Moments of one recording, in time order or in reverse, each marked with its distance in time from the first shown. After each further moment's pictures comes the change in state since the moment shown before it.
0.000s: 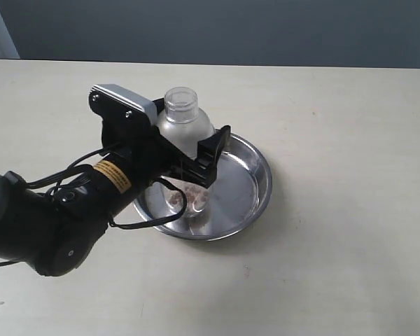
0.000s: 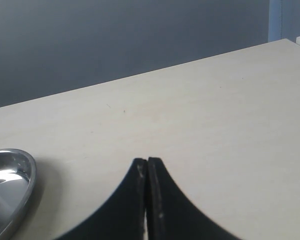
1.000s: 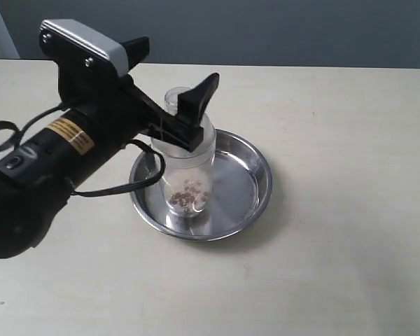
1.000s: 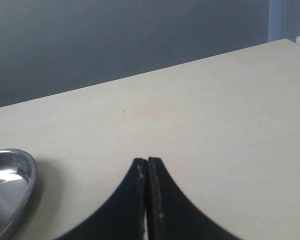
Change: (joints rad) left arm 0.000 -0.311 0.000 -0.026 0.172 0.208; right arm 0.000 0.000 0.000 0.000 0.000 0.000
